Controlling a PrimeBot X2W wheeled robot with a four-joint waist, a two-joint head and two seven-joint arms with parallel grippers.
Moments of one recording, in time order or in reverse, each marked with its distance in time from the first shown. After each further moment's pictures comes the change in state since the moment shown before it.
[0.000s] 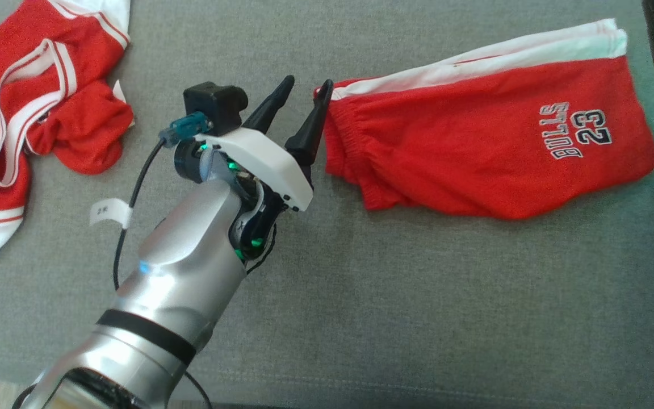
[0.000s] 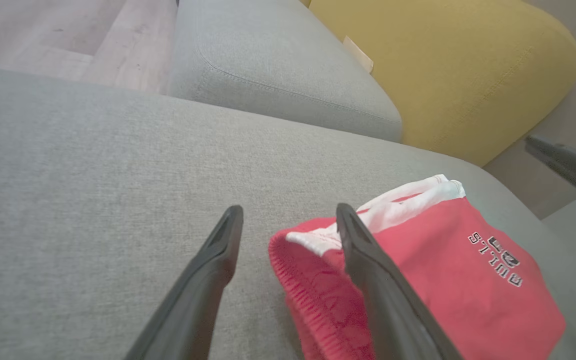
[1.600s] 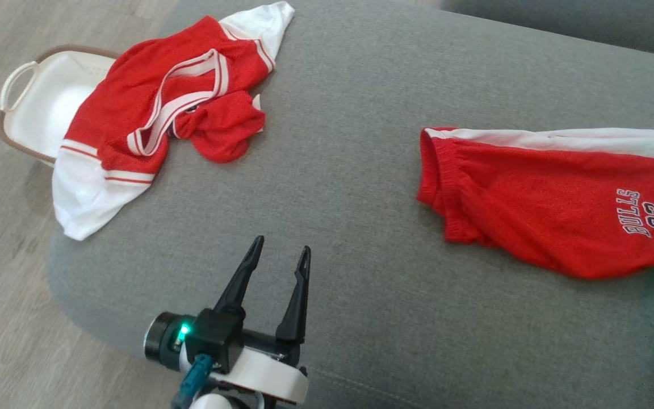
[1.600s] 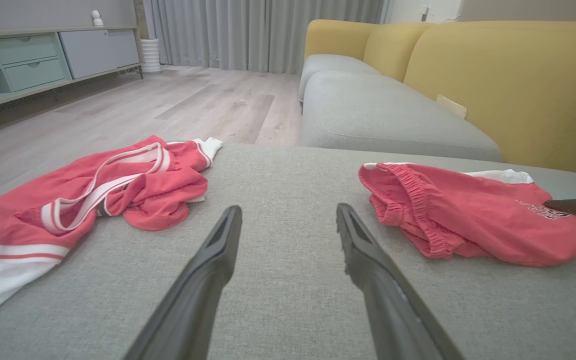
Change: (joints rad) left arm 0.824 0.026 0.249 -0.758 0.667 0.226 -0.008; right arm 0.124 0.066 -0.302 0.614 -0.373 0.000 -0.073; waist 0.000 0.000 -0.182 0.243
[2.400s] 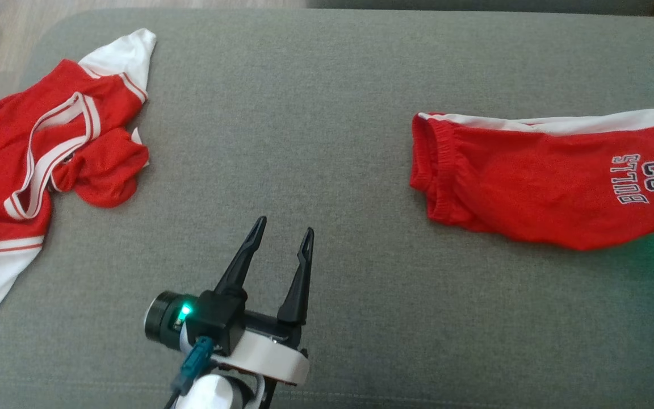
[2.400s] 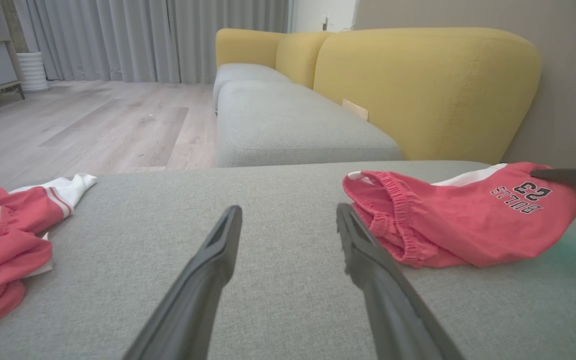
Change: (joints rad) left arm -0.057 -0.001 -0.005 0.012 0.003 -0.007 0.000; right arm -0.039 -0.053 0.169 -0.157 0.064 0.000 0.012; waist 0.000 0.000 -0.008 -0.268
